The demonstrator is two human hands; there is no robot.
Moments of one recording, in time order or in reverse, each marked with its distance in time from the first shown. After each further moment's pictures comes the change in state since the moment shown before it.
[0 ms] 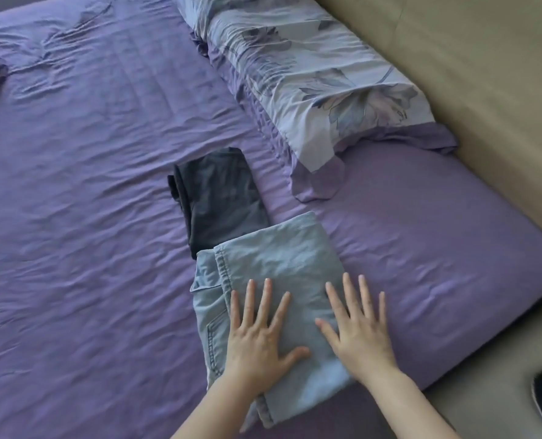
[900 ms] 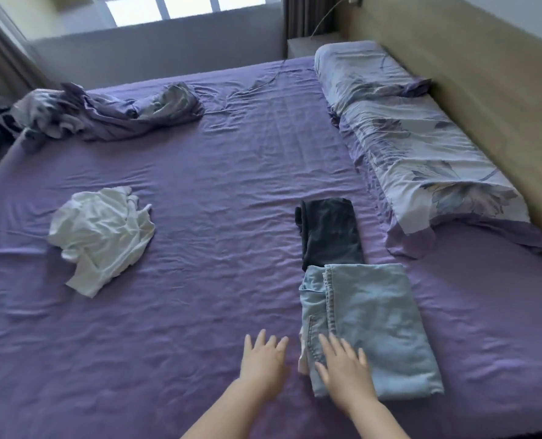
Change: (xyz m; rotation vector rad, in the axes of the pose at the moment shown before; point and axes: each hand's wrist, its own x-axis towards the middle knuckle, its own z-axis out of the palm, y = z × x) left_hand -0.157 -0.071 -0.111 -0.100 -0.387 -0.409; right_hand -0.073 -0.165 -0.068 -0.009 -0.232 -0.287
